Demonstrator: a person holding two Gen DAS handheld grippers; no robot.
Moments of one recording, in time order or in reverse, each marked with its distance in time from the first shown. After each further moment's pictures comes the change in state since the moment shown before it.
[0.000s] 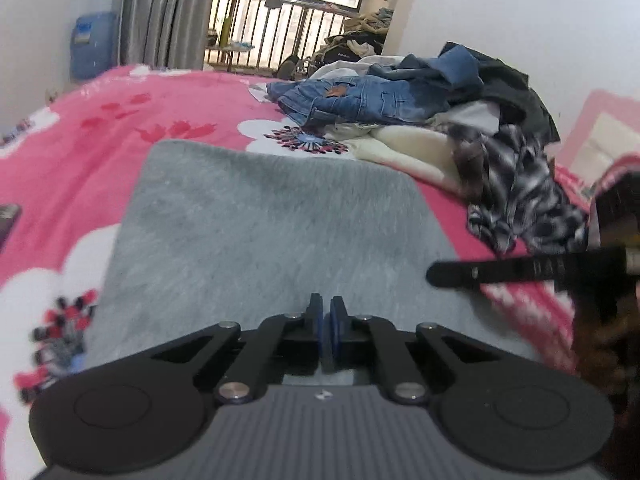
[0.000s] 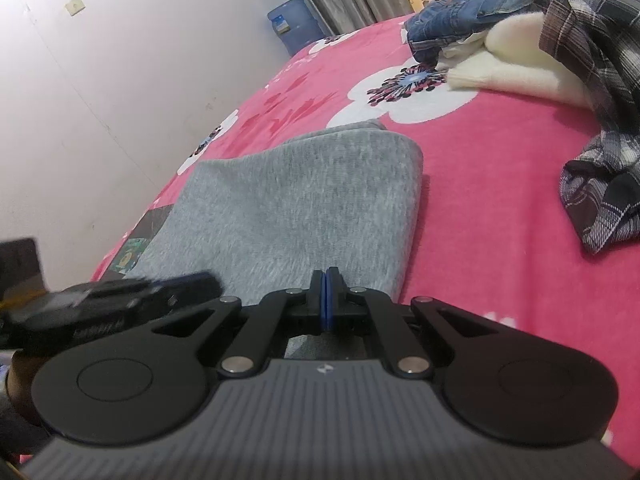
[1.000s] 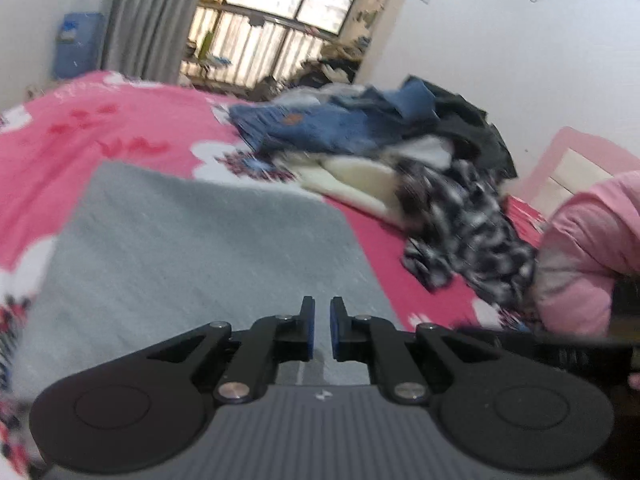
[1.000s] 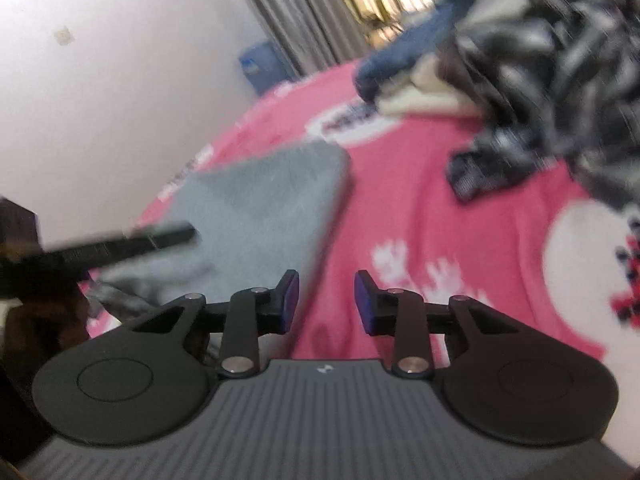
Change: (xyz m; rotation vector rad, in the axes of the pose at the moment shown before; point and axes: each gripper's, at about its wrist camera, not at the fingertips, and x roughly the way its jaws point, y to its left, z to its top) left arm -0.005 -0.026 0.006 -0.082 -0.050 -0.164; right arm -0.090 -0.008 -0.051 -0.009 -0.165 -0.076
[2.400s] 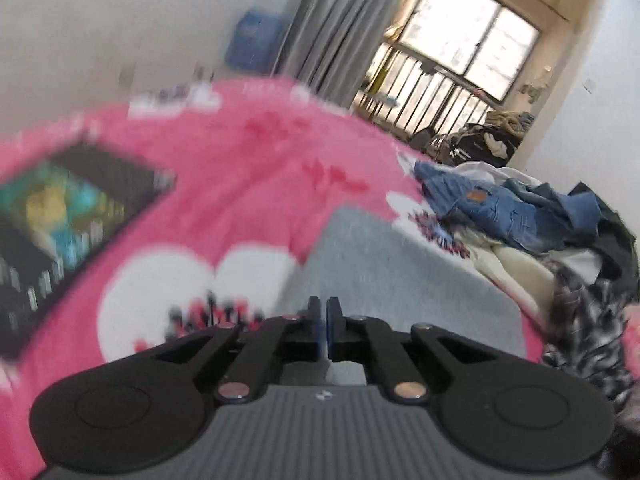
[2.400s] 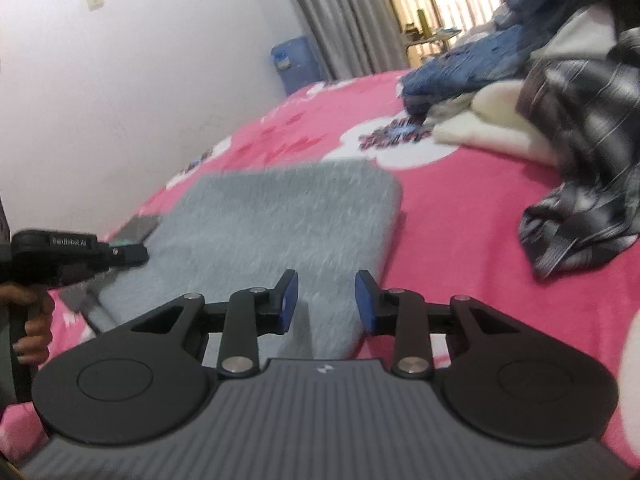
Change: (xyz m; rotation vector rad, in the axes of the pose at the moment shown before) left arm -0.051 0.082 0.014 -0.267 -0.165 0.421; right arm 0.057 0.022 0.026 -0.121 -0.002 0.002
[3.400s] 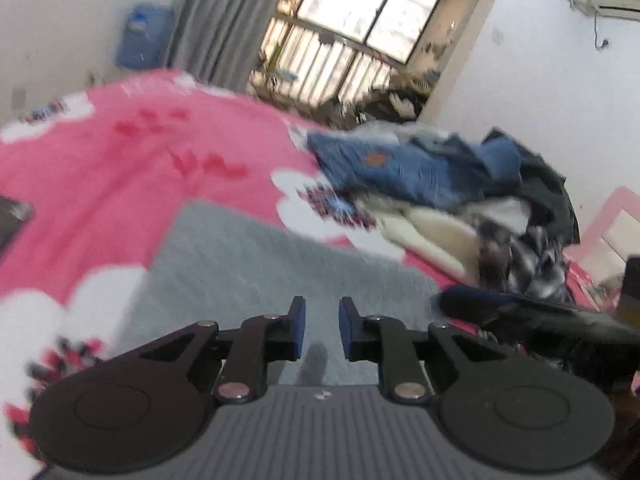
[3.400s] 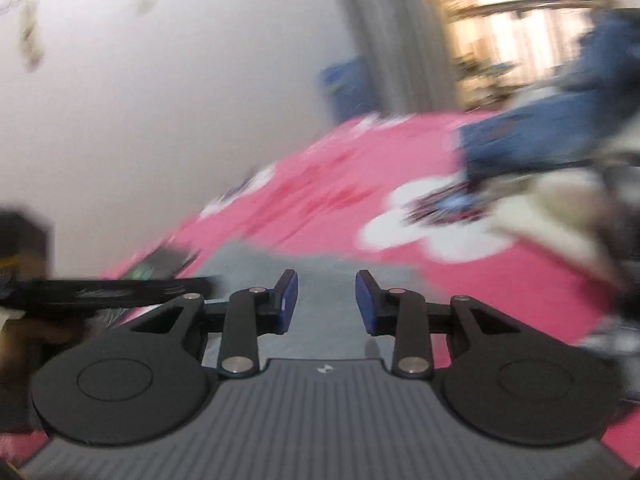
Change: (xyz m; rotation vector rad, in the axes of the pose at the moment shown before) left arm 0.053 -0.059 0.001 0.107 0.108 -0.271; right arm 0.041 0.025 0.055 -0.189 0.020 0.138
